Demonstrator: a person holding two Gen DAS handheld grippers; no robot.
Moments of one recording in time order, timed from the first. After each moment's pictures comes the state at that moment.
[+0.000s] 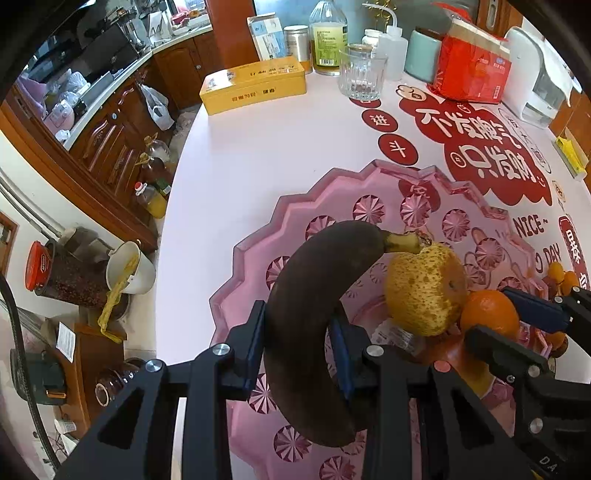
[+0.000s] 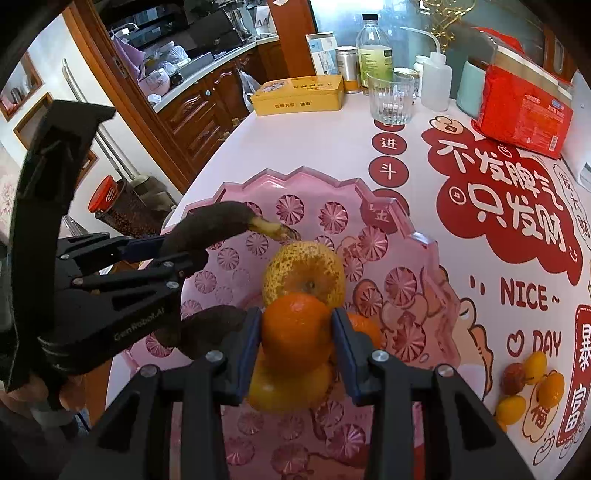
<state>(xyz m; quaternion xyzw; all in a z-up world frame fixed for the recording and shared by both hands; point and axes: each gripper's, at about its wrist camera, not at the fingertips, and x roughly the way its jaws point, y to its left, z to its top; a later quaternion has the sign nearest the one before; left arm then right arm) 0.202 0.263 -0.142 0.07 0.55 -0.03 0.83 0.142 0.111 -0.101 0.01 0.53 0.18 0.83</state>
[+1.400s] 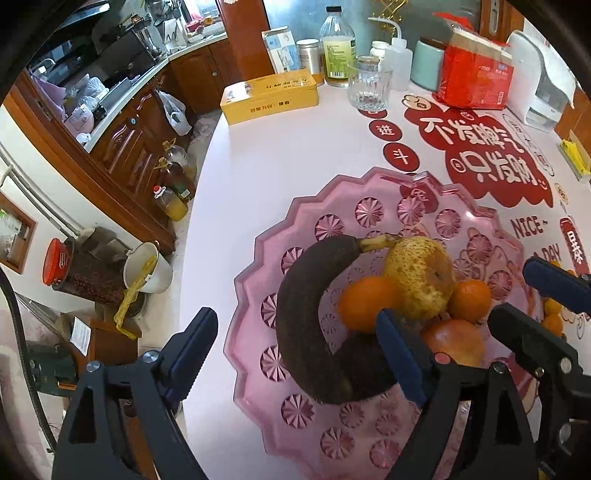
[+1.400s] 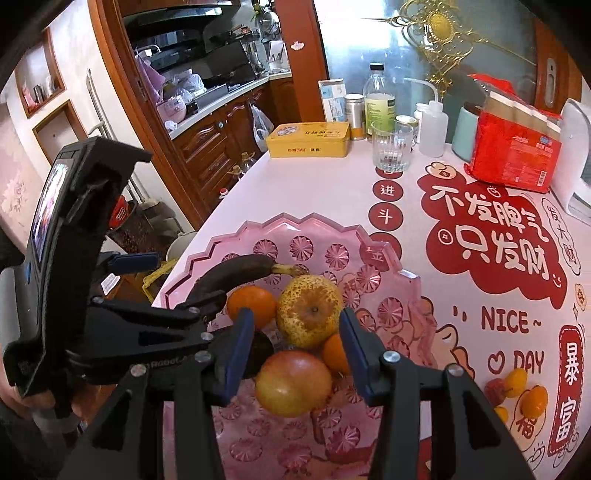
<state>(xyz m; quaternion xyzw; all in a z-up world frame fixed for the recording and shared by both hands) 0.169 0.260 -0.107 0.08 0.53 -0.01 0.84 0.116 0.106 -0.061 0.00 0.46 0.19 0.87</state>
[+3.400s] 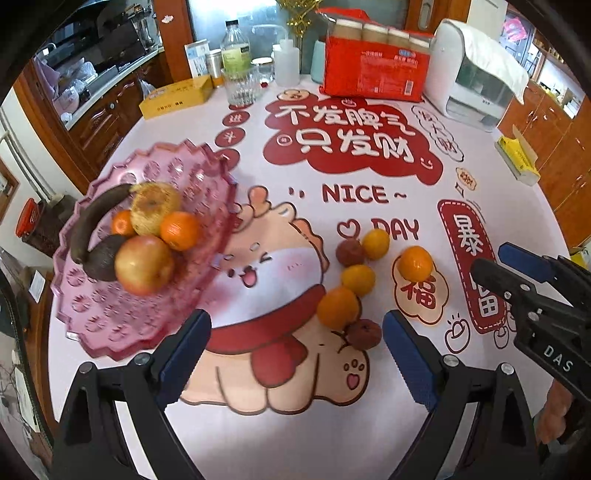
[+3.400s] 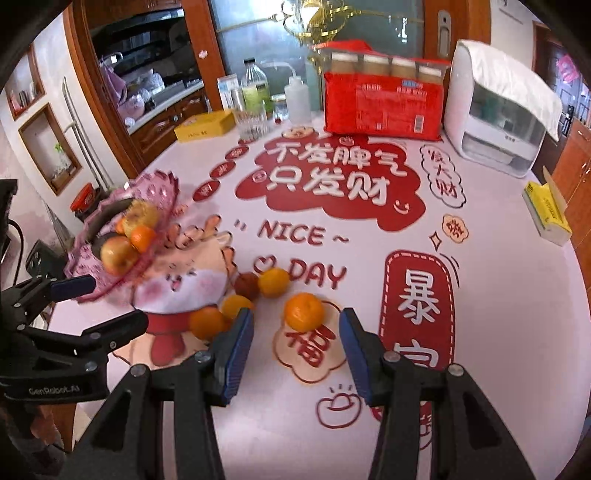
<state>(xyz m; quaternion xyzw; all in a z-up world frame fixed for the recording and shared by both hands) 0.055 -0.010 -0.106 0.00 0.53 -0.02 0.85 0.059 -0.187 -0.076 -0.02 0.48 0.14 0.86</state>
